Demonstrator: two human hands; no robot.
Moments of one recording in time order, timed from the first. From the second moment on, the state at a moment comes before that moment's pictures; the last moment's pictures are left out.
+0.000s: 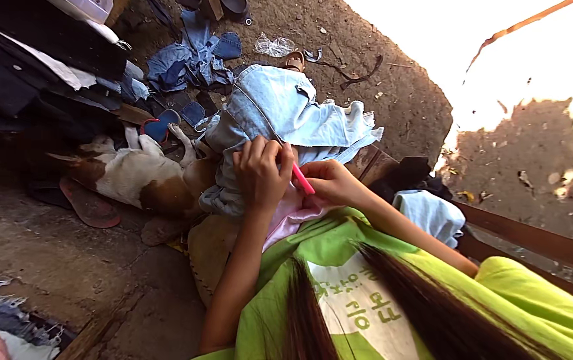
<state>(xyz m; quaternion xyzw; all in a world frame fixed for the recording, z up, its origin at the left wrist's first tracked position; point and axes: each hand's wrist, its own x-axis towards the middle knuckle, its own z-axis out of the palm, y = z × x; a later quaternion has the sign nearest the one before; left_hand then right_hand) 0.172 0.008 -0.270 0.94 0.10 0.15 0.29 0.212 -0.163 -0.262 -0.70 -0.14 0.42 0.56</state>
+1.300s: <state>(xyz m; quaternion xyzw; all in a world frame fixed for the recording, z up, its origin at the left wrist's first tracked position) 0.157 0.010 -0.274 0.89 0.12 0.23 0.38 0.205 -0.147 -0.280 -0.58 -0.12 0.41 0.70</state>
